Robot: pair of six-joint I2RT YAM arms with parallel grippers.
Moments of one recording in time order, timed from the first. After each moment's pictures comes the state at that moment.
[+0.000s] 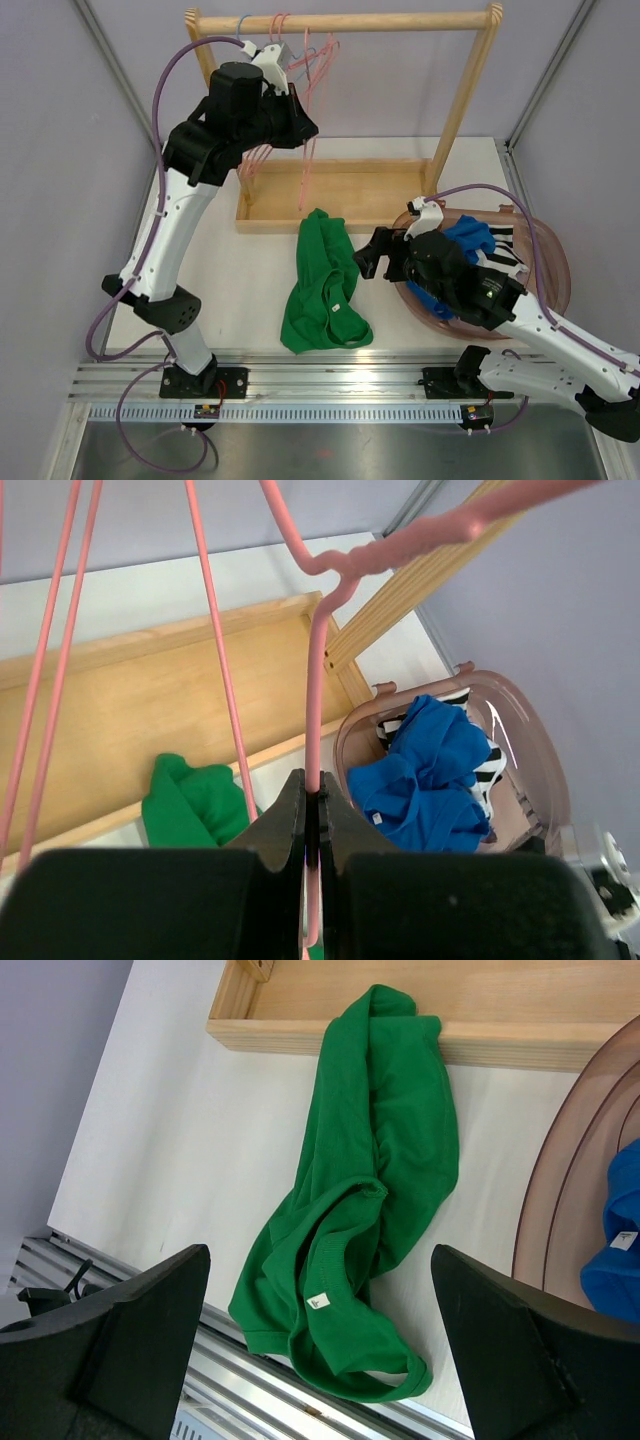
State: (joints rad) left arm -0.59 1.70 2.35 -0.99 0.07 -0.41; right arm 0.95 0.91 0.98 -0.52 0.35 0.69
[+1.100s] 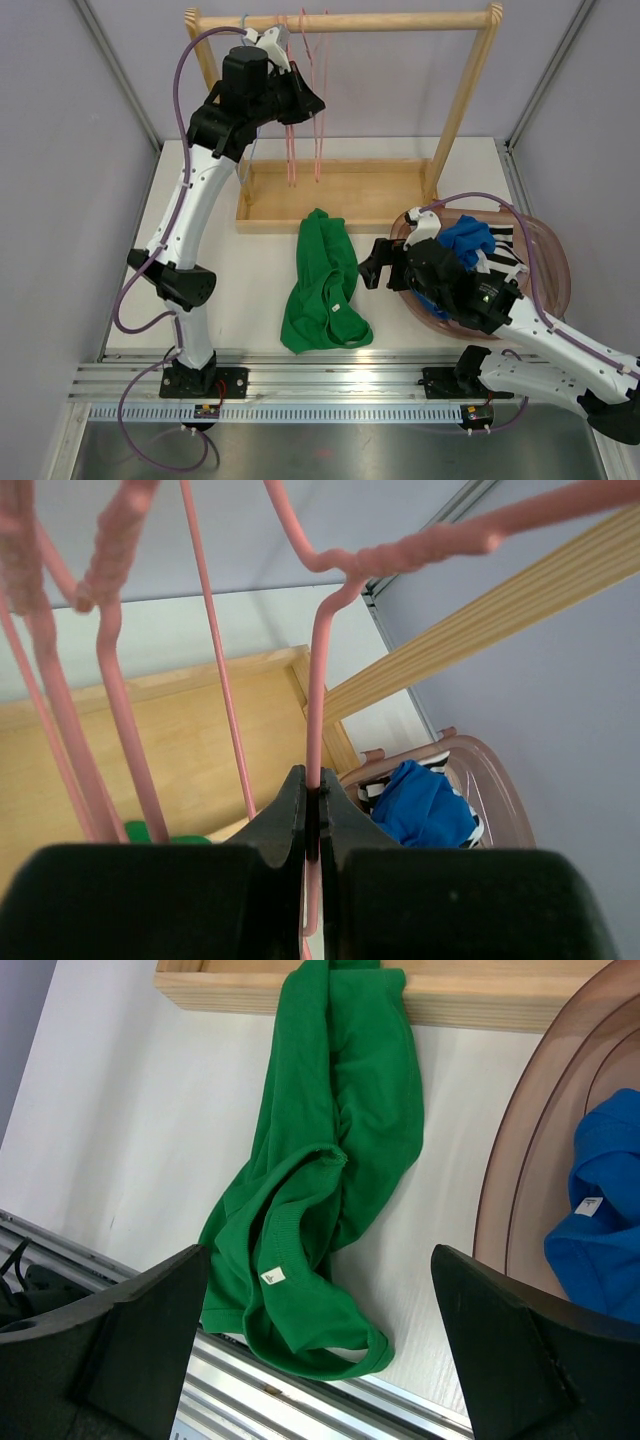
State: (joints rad) left arm -0.47 1.91 2.45 -0.81 0.20 -0.52; right arm 0.95 0.87 0.90 -0.55 0.35 0.66
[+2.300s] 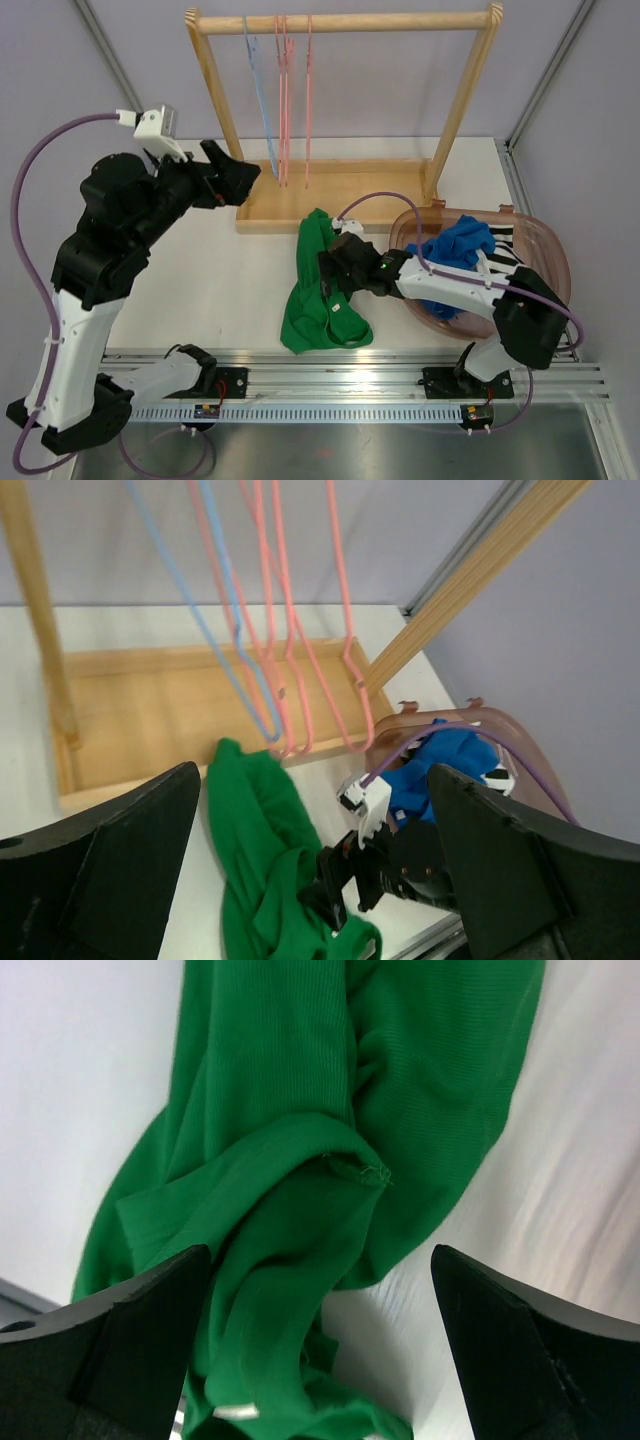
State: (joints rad) left arm -0.50 1.08 1.77 -0.81 0.00 -0.42; right arm 0.95 1.48 0.96 -0.36 0.22 0.61
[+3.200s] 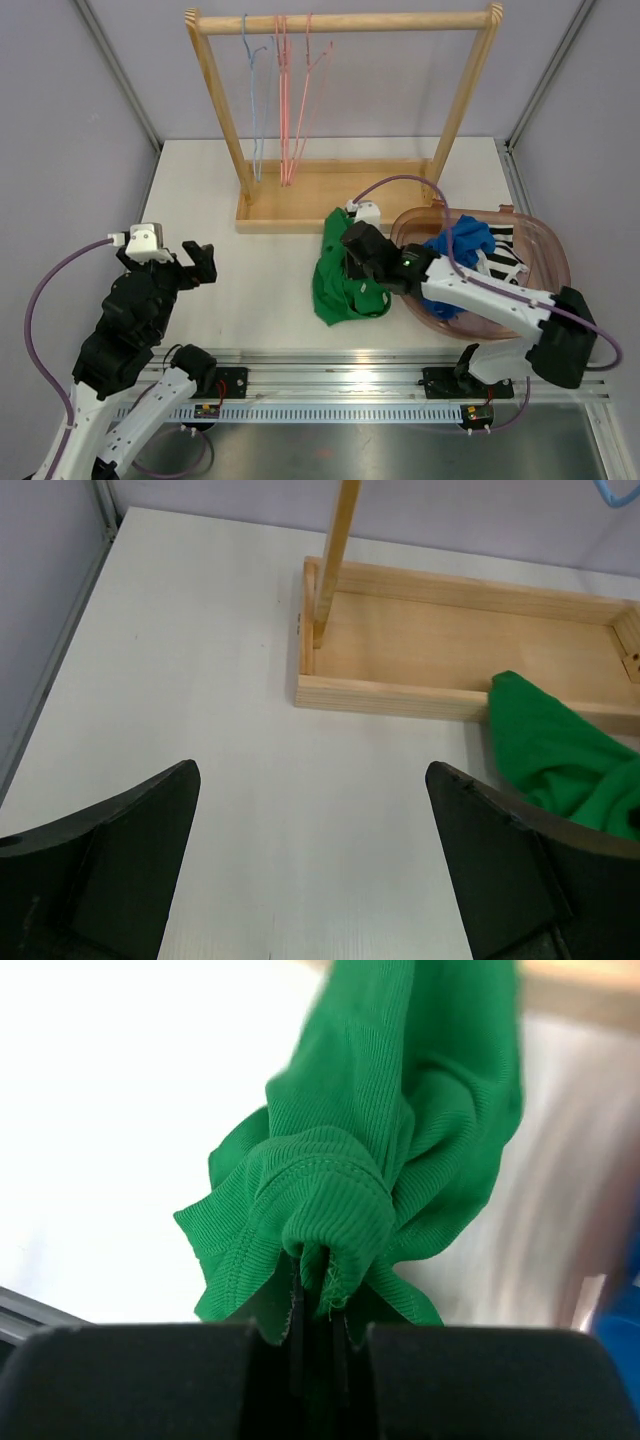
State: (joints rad) left arm -0.50 0.37 0.89 -0.72 -0.45 -0.25; right arm 0.96 1.39 1.04 -0.45 0.35 0.60
